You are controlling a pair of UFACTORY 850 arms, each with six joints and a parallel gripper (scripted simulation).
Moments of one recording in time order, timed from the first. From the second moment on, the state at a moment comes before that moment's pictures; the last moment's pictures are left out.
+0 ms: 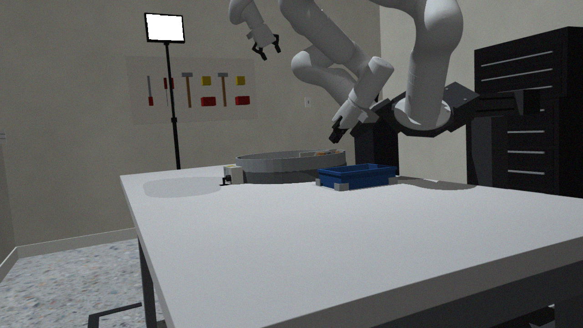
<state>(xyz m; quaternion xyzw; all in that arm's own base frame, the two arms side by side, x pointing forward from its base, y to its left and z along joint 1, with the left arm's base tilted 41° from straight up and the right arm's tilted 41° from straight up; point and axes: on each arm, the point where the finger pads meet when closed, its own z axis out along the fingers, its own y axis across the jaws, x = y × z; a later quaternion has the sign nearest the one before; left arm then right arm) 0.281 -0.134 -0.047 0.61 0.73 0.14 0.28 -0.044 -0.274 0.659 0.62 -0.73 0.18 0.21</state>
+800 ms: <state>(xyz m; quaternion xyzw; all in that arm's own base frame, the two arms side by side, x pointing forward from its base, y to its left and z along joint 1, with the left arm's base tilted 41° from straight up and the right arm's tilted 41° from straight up) 0.268 -0.177 -0.086 0.62 0.73 0.15 0.27 -0.044 -0.274 0.659 0.62 -0.73 0.18 0.21</state>
